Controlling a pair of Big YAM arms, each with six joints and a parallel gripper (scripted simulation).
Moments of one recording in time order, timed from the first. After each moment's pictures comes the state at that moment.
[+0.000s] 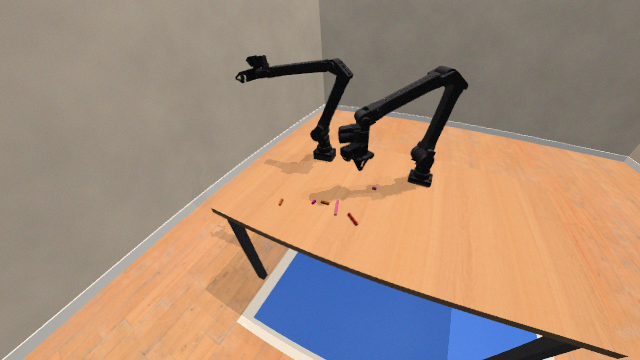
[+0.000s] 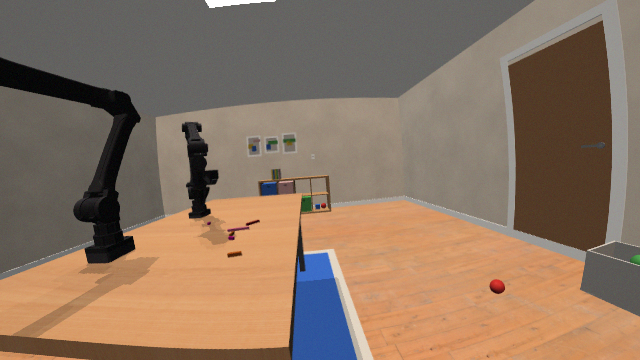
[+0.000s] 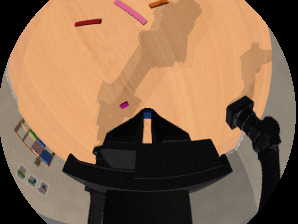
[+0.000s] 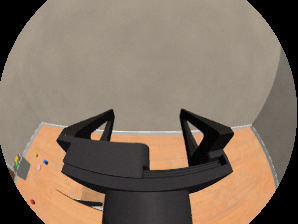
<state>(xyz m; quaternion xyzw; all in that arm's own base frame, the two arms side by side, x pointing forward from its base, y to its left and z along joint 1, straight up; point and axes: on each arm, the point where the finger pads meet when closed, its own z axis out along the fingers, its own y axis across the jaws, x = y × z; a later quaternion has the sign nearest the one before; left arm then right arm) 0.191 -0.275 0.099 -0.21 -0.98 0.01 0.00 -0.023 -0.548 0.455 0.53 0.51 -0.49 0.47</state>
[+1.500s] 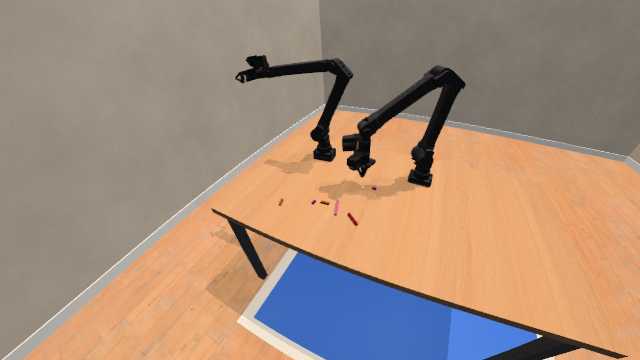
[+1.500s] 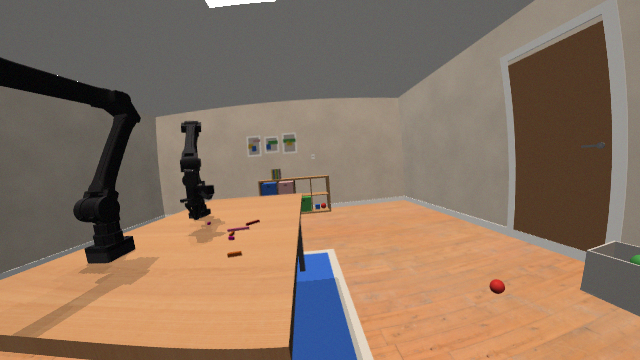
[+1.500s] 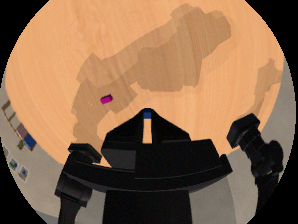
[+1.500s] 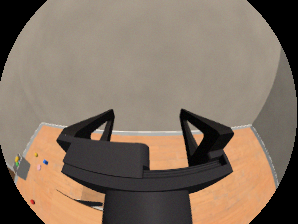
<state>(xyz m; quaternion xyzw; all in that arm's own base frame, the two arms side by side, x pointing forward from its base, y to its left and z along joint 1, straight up) 0.152 -0.274 0.037 -0.11 -0.99 0.00 0.00 -0.023 -0.548 0.455 0.53 0.51 -0.49 0.47</state>
